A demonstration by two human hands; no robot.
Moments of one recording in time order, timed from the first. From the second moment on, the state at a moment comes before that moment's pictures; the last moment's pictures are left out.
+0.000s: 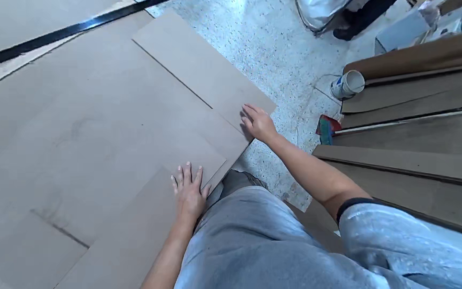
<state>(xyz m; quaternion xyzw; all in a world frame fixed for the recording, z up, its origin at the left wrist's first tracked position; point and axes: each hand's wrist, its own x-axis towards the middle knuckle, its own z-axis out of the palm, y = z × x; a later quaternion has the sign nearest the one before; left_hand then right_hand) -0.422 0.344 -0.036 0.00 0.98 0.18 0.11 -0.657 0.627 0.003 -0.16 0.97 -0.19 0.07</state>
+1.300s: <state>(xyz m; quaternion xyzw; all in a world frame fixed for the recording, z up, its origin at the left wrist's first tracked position) -0.613 0.329 -0.040 -0.12 0.96 0.21 0.14 -0.692 0.609 -0.026 -0.36 0.90 -0.11 0.23</state>
